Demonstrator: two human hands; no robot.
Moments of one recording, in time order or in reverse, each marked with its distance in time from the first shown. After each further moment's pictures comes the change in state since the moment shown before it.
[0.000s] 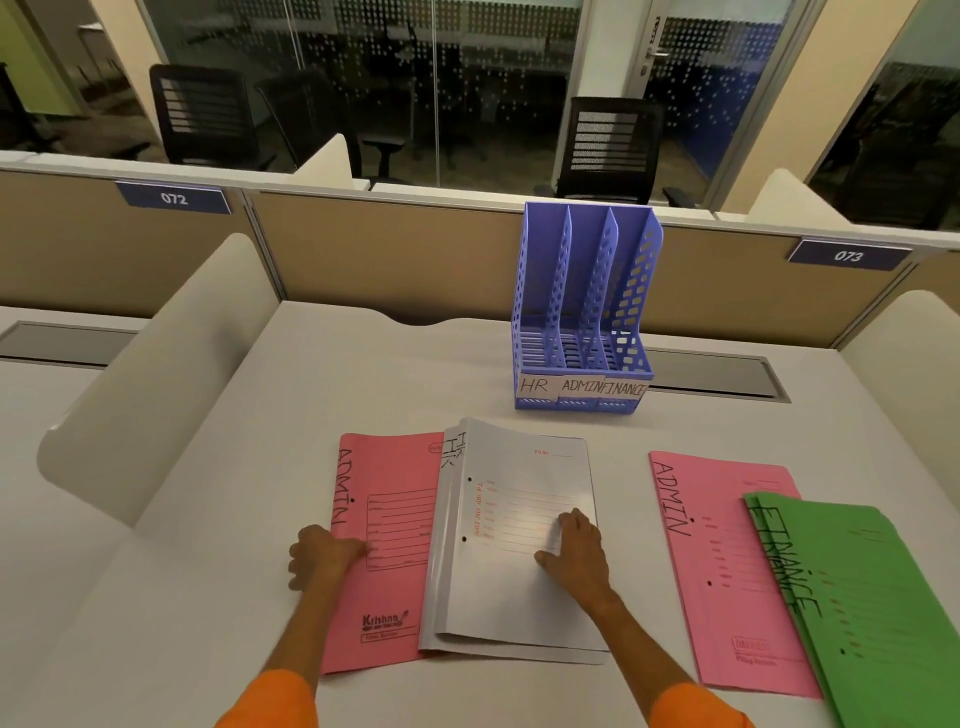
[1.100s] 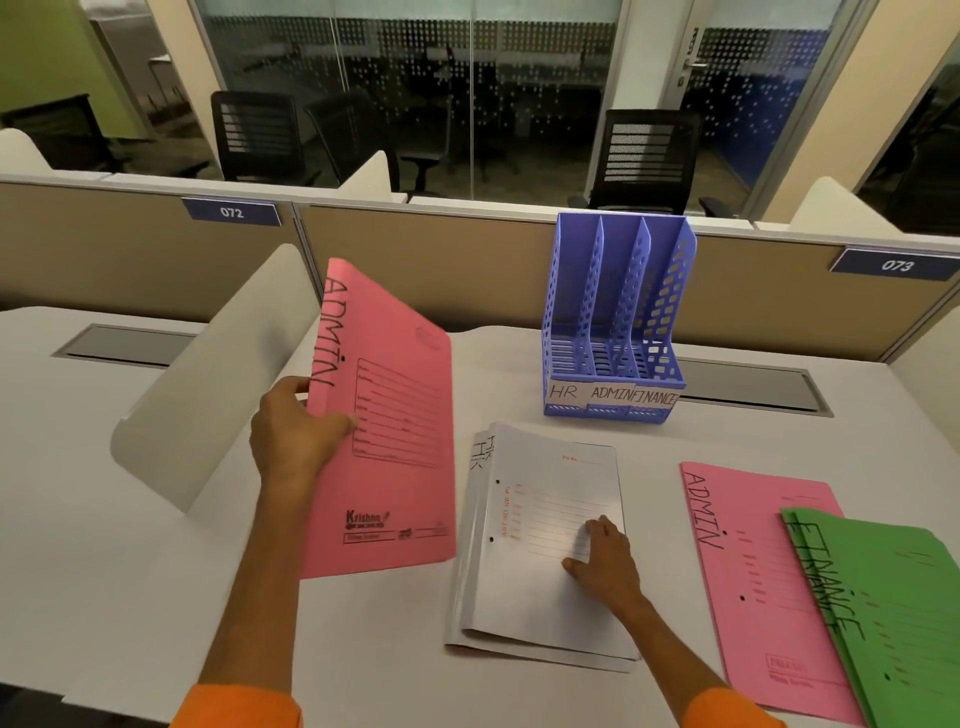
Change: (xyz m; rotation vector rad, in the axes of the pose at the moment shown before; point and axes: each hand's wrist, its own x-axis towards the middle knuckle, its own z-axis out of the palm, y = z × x) left_hand -0.164 0.131 -0.171 -0.201 0.273 0.566; right_hand 0.011 0.016 0.008 -0.046 -0.042 -0.032
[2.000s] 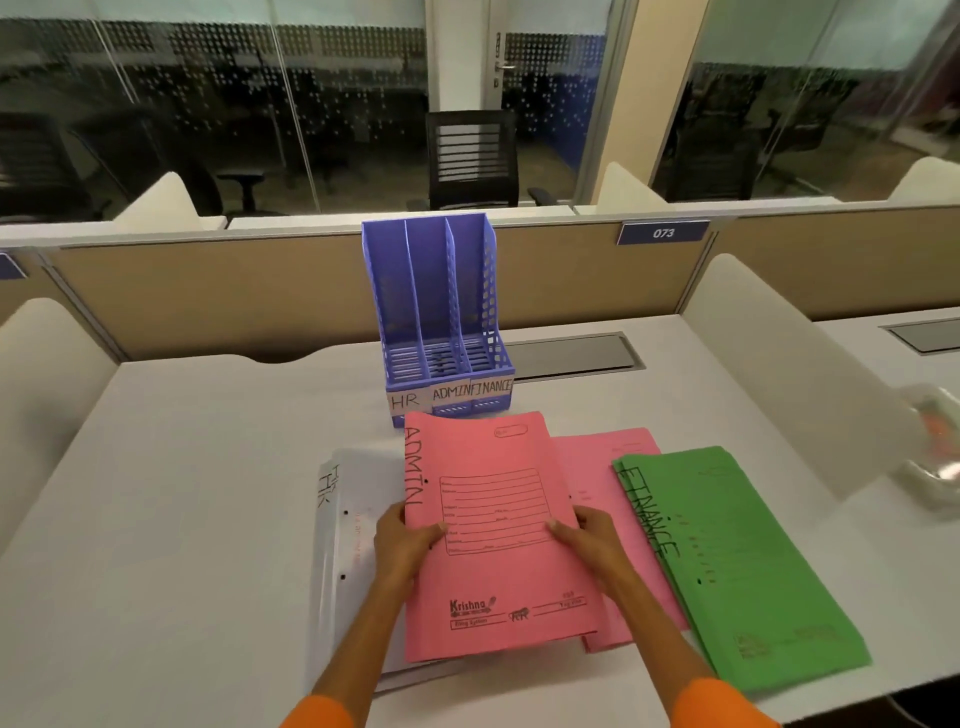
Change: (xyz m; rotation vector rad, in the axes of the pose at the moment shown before) left_hand -0.146 -0.027 0.274 -0.329 -0.684 -0.207; right_hand -0.061 0.110 -0.133 1.001 0.154 0.193
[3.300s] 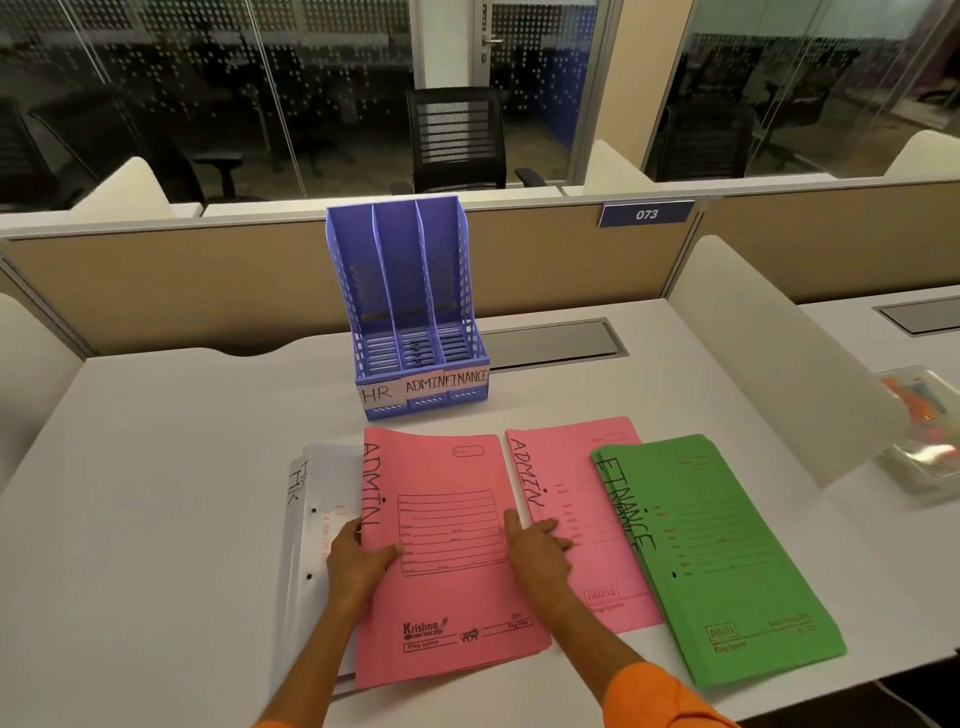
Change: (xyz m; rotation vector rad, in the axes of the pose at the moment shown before) left_hand 0.023 -0.050 -0.009 0.207 0.097 0.048; right_hand 0.009 0.030 0.043 -1.602 -0.094 -0.078
